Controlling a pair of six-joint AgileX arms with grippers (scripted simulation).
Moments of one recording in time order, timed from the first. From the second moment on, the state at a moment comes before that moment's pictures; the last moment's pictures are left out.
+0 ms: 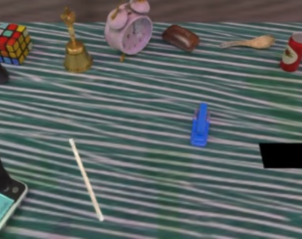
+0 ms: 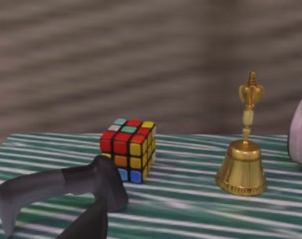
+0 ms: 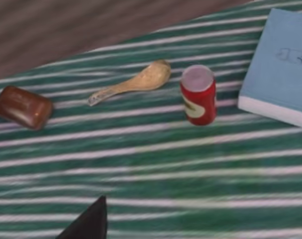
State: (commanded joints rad) left arm 0.00 0.00 0.00 0.00 0.00 0.00; right arm 0.16 1.33 1.51 -0.90 0.20 0.40
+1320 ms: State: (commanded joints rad) left arm 0.00 0.00 0.00 0.00 0.00 0.00; right arm 0.50 2.41 2.28 -1.44 0.00 0.68
